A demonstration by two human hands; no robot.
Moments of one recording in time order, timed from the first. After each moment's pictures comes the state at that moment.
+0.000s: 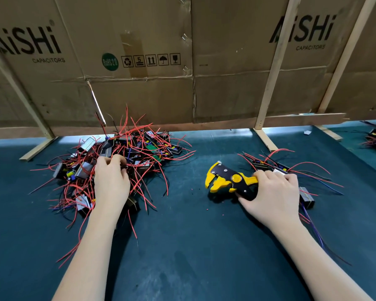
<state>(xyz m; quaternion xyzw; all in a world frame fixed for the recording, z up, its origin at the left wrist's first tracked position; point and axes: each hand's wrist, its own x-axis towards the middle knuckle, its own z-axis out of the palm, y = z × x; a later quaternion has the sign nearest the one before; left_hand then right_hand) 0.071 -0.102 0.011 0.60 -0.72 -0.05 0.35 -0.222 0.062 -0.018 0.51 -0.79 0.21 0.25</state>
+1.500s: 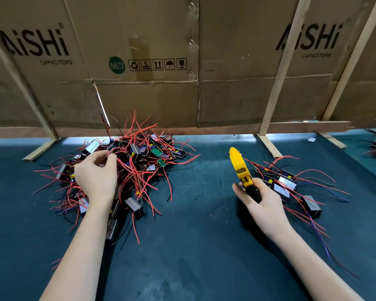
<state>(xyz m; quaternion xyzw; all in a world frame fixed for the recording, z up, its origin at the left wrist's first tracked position) 0.086 -0.132 0.019 0.60 -0.50 -0.16 0.60 -0.203 0.059 -0.016 0.46 -0.68 0.55 -0.17</state>
